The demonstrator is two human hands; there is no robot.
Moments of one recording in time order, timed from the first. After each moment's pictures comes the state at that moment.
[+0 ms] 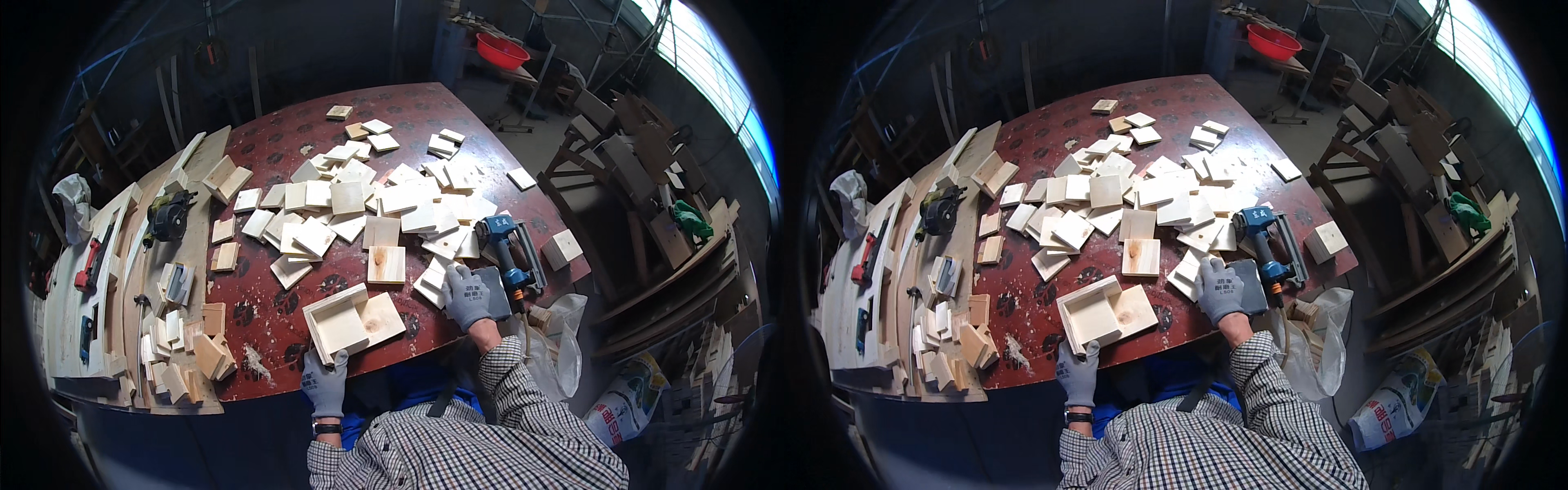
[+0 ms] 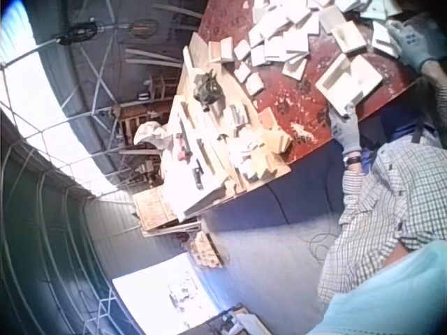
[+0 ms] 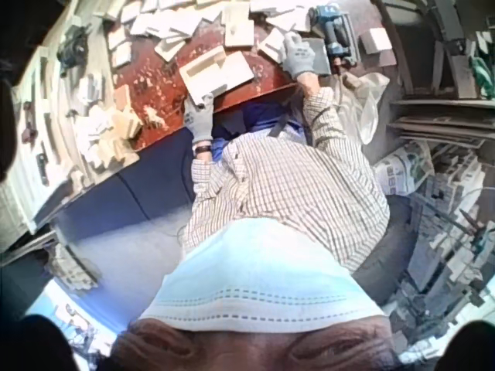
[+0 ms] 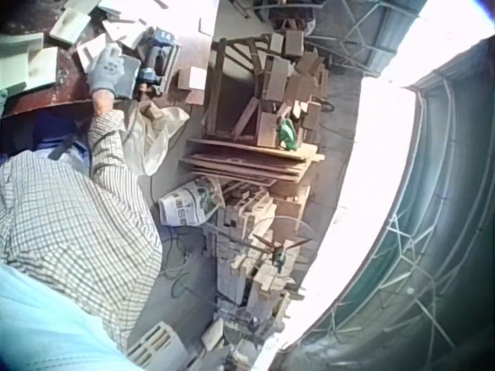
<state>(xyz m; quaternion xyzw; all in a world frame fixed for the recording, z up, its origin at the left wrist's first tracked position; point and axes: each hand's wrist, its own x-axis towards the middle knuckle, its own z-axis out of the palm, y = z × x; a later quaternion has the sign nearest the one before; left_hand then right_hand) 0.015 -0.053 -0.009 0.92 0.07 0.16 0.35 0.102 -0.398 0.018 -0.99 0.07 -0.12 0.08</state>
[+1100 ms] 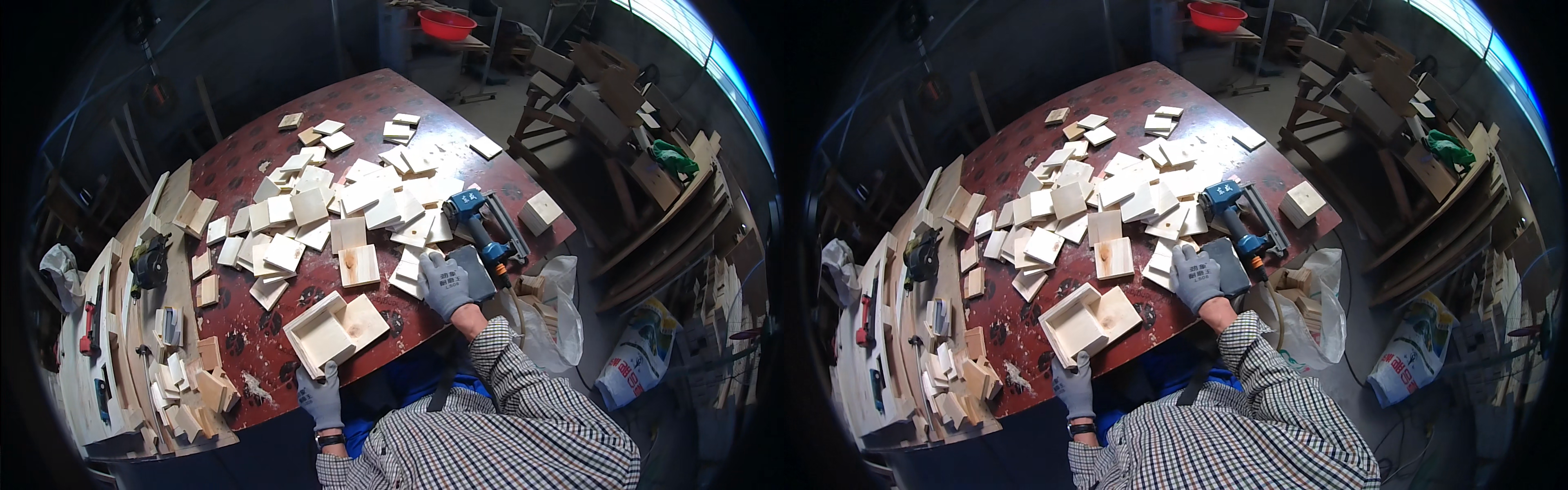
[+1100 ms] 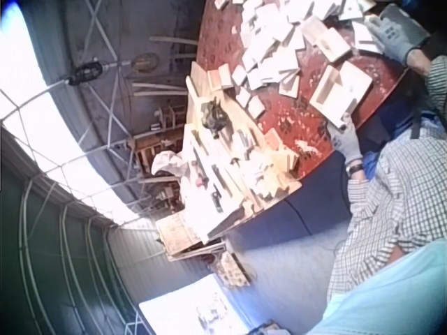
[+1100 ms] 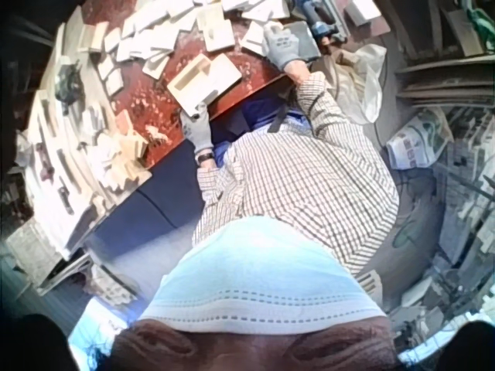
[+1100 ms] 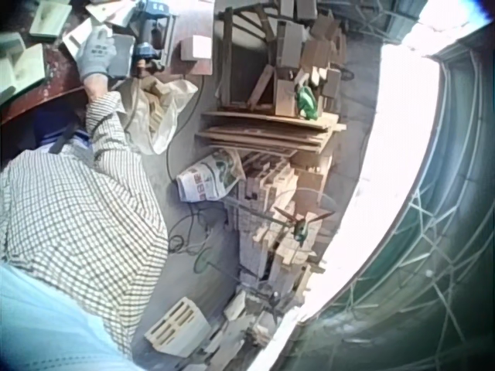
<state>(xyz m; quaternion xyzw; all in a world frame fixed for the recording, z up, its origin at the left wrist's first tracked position) 0.014 -0.056 0.009 0.92 0.08 0.12 0.38 0.098 -0.394 0.020 -0.98 0.08 -0.15 0.09</state>
